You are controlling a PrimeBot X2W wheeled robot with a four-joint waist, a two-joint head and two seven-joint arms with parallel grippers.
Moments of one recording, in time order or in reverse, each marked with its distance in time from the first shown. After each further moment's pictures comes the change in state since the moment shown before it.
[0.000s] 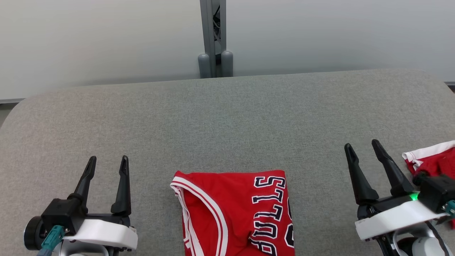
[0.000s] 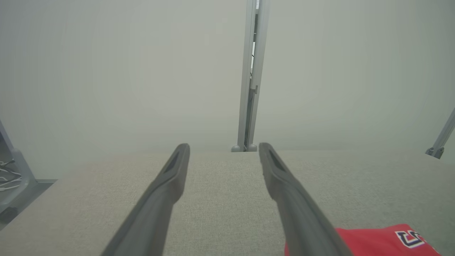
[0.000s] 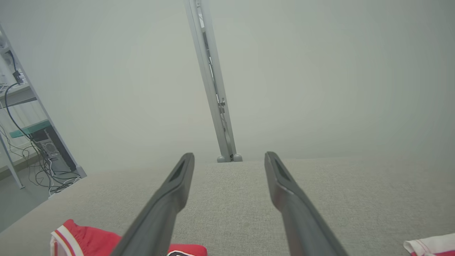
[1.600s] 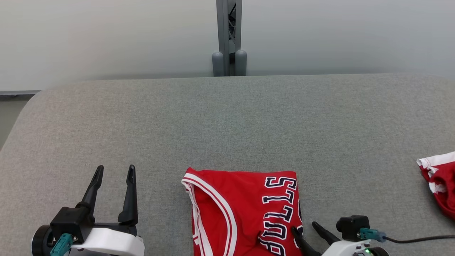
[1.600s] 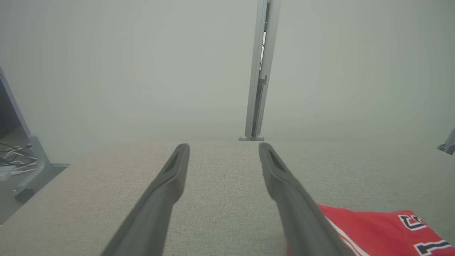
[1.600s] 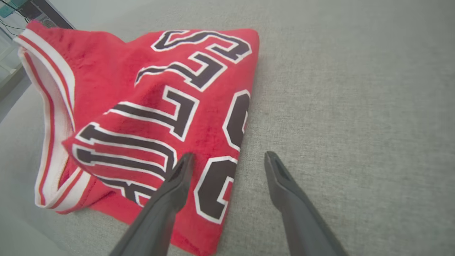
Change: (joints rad) left arm 0.038 -0.001 -0.030 -0.030 0.000 0.031 0.012; right arm 0.028 0.040 0.219 0.403 0.036 0.000 0.162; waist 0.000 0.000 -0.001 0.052
